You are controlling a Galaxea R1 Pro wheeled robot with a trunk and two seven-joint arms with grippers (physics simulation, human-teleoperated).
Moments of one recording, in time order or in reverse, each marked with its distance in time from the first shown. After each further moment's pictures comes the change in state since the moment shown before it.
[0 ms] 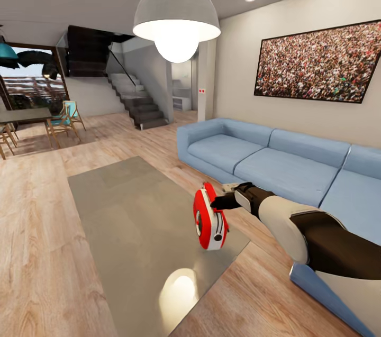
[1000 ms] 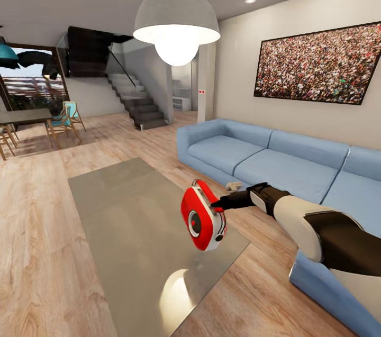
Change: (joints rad) left arm 0.000 0.009 -0.008 -0.015 0.004 -0.001 -0.010; right arm 0.001 -0.096 0.018 0.002 0.084 -0.101 0.417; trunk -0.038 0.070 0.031
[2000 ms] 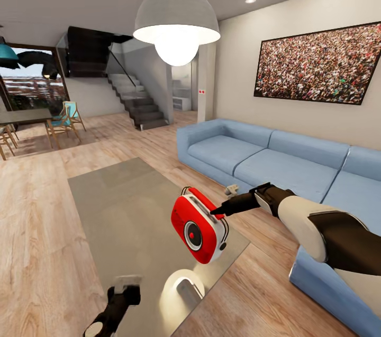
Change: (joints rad) left arm 0.000 -0.058 -0.150 -0.569 -0.065 0.364 -0.258; right arm 0.000 -0.026 0.005 -0.001 0.158 -0.049 0.269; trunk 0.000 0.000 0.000
